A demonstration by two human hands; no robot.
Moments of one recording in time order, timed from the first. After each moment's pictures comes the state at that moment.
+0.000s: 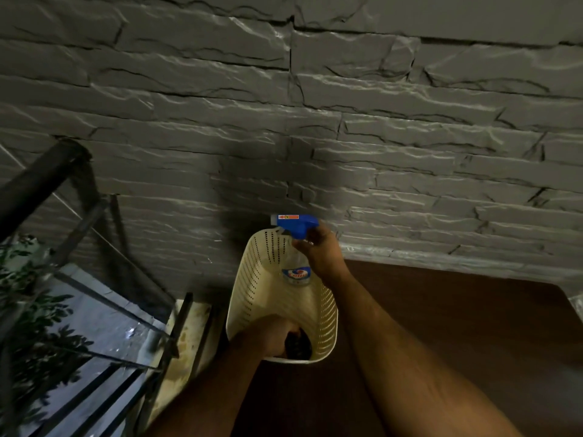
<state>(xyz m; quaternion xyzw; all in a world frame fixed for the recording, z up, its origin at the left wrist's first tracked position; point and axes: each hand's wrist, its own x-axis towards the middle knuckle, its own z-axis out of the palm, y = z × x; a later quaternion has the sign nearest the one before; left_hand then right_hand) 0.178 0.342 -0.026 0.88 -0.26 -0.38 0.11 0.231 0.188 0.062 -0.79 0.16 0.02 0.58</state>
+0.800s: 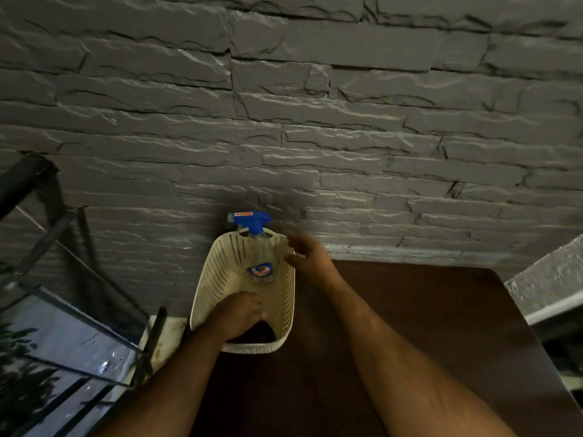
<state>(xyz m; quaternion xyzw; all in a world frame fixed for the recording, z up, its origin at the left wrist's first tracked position) 0.165 0.331 0.018 0.93 -0.23 -0.22 0.19 0.155 0.132 0.098 -0.82 0.11 0.04 0.56</state>
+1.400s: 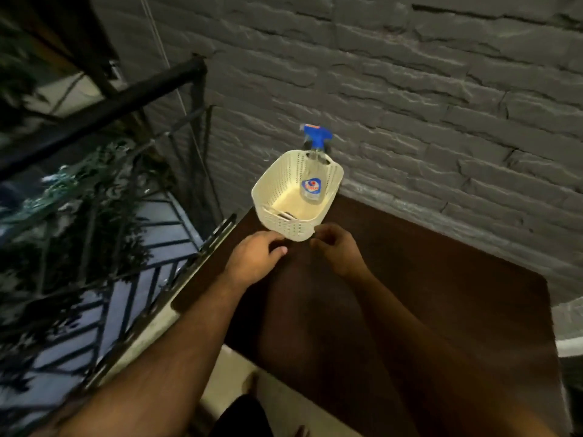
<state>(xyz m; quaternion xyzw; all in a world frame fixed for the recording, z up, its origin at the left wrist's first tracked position) -0.090 0.324 0.078 0.96 0.02 -0.03 0.28 -0.054 0.123 0.080 -0.84 -0.02 0.12 0.52</state>
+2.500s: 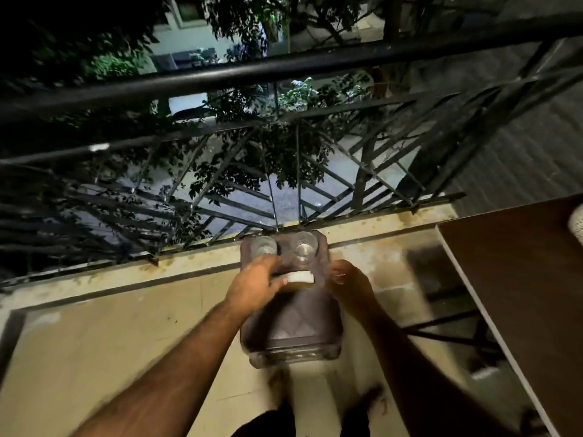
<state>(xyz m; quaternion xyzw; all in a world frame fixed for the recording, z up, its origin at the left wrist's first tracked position) -0.647 0.582 -0.006 0.85 0.43 0.00 0.30 -0.461 0.454 -0.011 -0.81 -0.38 0.34 0.28</state>
